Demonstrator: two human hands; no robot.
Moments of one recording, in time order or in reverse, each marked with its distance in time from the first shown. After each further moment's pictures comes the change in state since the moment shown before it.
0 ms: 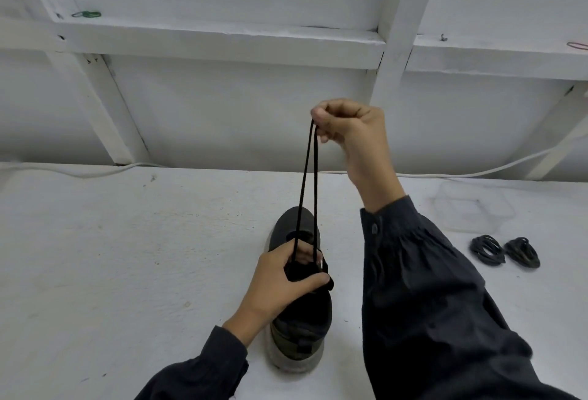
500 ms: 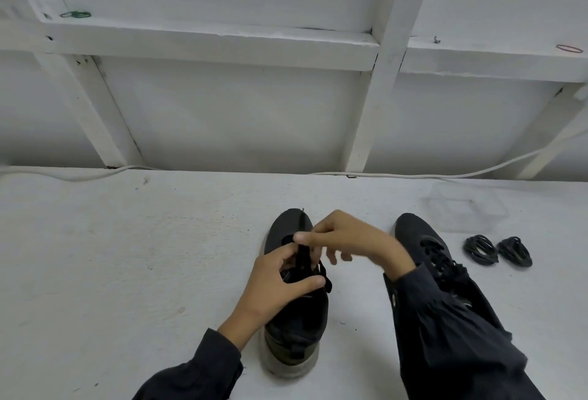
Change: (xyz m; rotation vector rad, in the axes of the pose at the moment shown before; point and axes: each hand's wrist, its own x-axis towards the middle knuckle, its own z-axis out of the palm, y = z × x) left_hand 0.003 -0.001 -0.003 0.014 -0.027 -0.027; right_hand -0.071 0.057 -0.043 -0.806 -0.610 0.613
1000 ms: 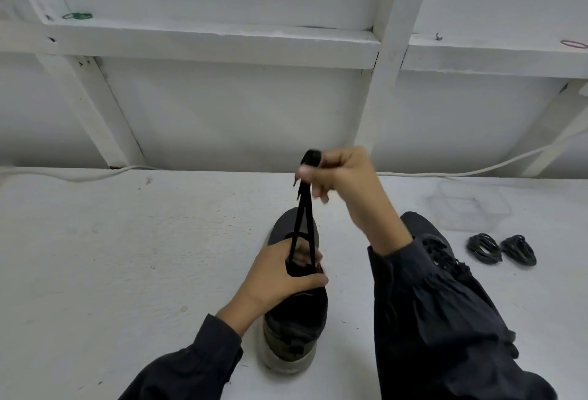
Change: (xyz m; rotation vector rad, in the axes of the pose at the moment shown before) left_hand 0.012 0.004 -0.006 0.123 -0.105 -0.043; right_hand -0.005 -0.060 -0.021 0.620 0.455 -0.432
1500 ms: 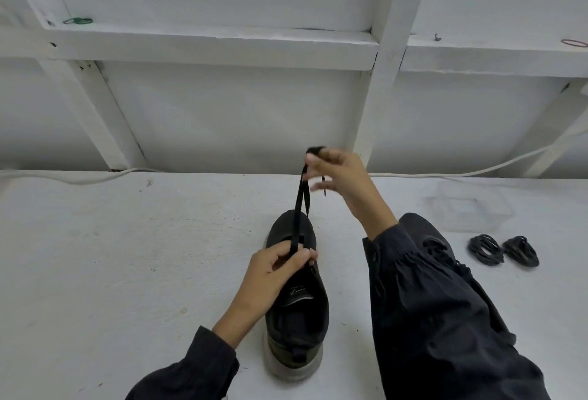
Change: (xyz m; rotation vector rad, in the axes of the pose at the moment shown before) left_hand -0.010 0.006 0.002 -0.327 0.121 -0.019; right_hand 0.038 0.043 -0.017 0.072 0.046 0.145
